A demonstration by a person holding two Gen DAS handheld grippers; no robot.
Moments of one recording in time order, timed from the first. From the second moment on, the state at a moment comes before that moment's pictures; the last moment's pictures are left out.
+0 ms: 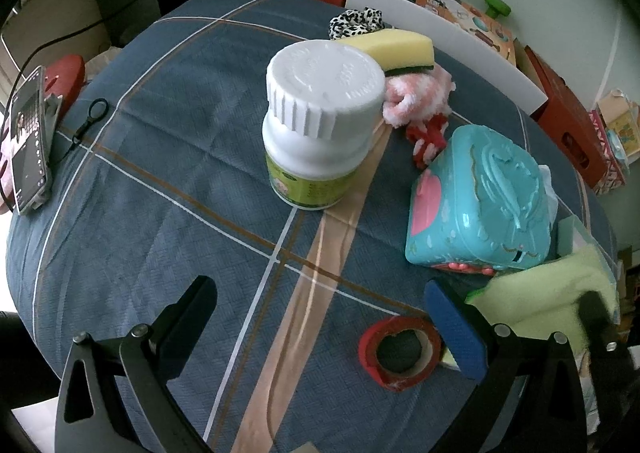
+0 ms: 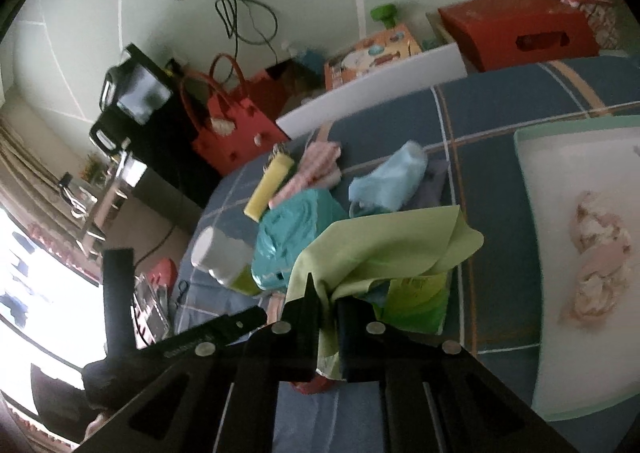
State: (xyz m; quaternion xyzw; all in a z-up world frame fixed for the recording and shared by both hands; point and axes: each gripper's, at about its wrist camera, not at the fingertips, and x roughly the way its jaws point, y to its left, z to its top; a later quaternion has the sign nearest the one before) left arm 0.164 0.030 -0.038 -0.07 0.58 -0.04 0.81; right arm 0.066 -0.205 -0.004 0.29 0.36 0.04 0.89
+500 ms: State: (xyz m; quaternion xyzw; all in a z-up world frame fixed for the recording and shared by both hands) left arm 0.161 0.007 -0.057 -0.04 0.60 -0.05 0.80; right arm 0.041 -0.257 0.024 0.30 0.31 -0.05 0.90
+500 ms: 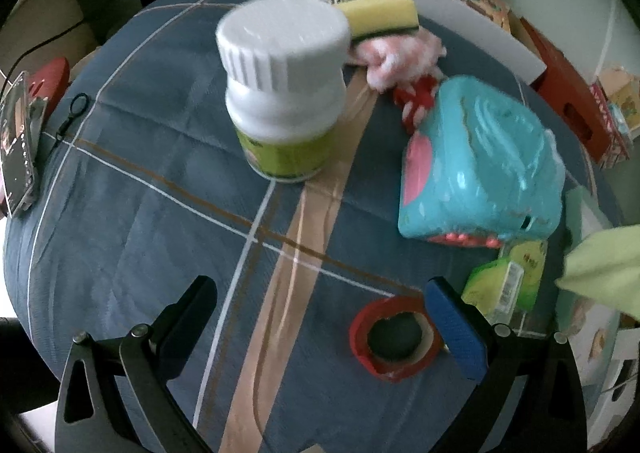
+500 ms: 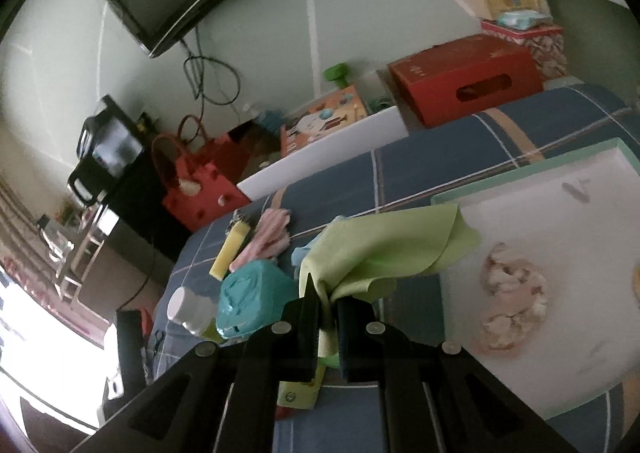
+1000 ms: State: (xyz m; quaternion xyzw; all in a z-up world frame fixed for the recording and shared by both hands) left arm 0.154 -0.036 -0.081 -0.01 0.63 -0.09 0.77; right arm 0.030 -0.277 0.024 0.33 0.30 -0.07 0.89
